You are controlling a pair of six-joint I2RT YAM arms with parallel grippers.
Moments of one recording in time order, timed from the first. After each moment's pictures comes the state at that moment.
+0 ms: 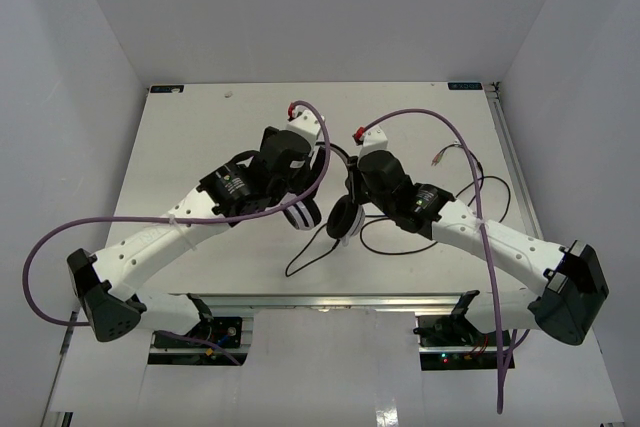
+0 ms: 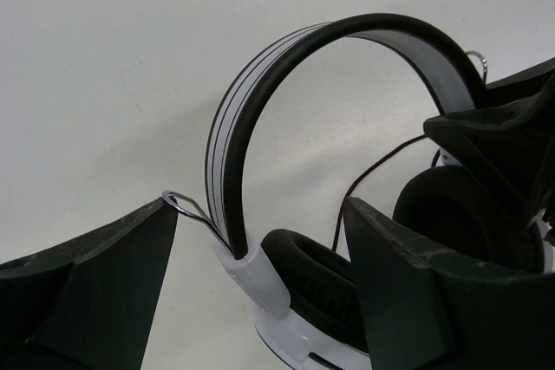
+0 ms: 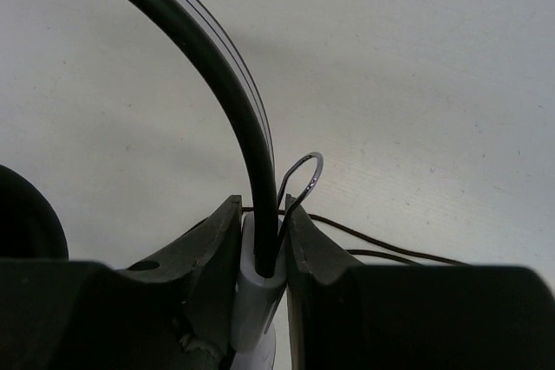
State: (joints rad) left arm -0.91 1.31 1.38 -0.68 -0.50 -0.18; right arm 0.89 1.28 1.00 -0.27 0.34 0.34
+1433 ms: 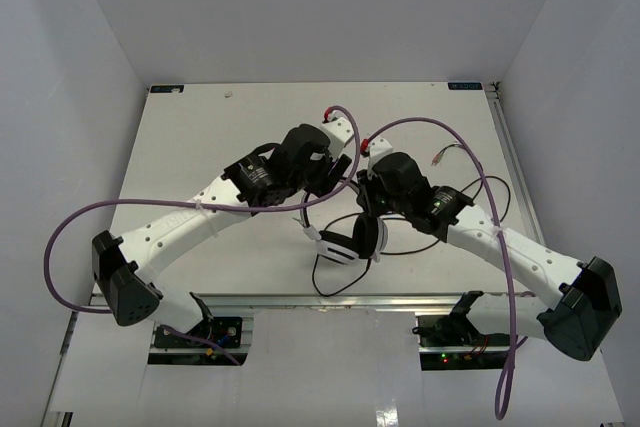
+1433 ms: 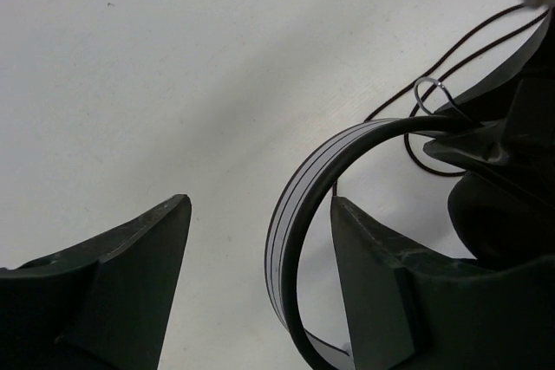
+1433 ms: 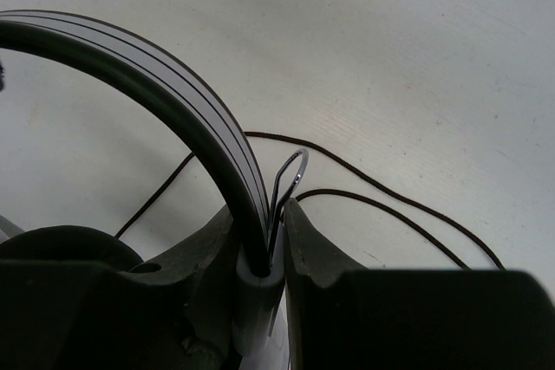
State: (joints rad) left arm -0.92 1.43 1.44 -0.63 -0.31 0.01; right arm 0.81 1.19 0.95 -0.41 0.12 0.21
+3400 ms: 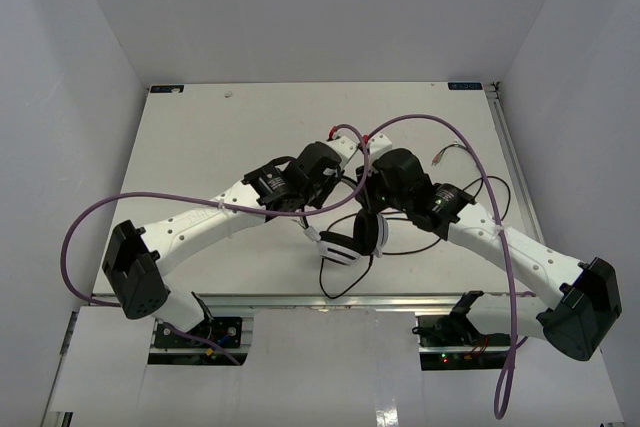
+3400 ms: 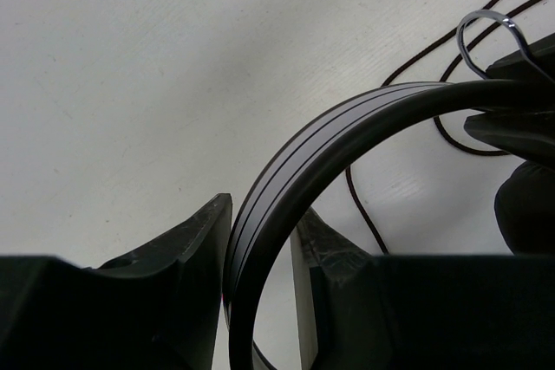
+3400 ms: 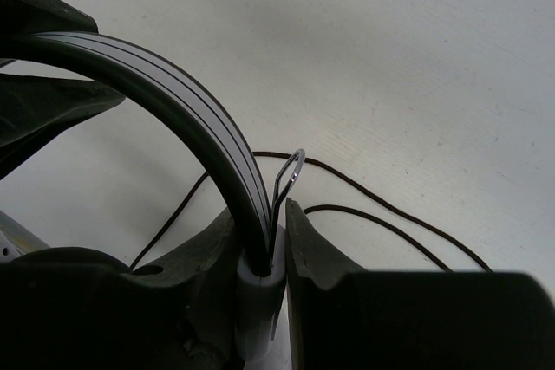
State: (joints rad) left arm -0.93 1.50 1.33 -0.61 -0.37 -0.05; right arm 0.80 1.19 0.97 -0.40 0.09 0.19
